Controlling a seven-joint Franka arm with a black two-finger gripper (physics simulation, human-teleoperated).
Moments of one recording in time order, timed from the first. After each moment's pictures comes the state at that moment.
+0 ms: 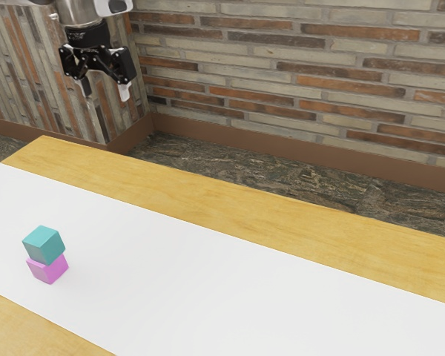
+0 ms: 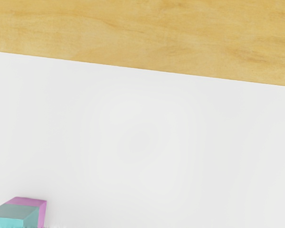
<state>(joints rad) 0.13 0.07 -0.09 -1.37 0.02 1.46 -0.08</state>
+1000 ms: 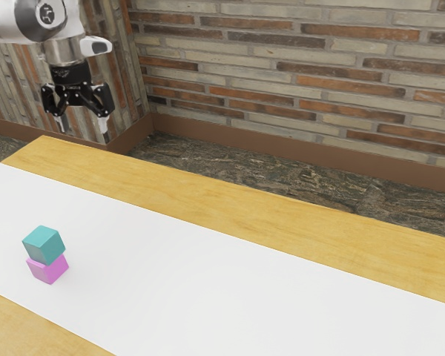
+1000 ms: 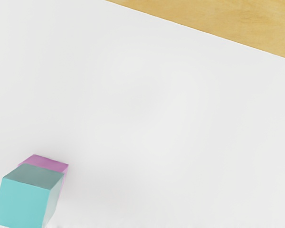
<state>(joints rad) 0.25 0.11 -0.05 -1.52 -0.01 1.51 -0.11</state>
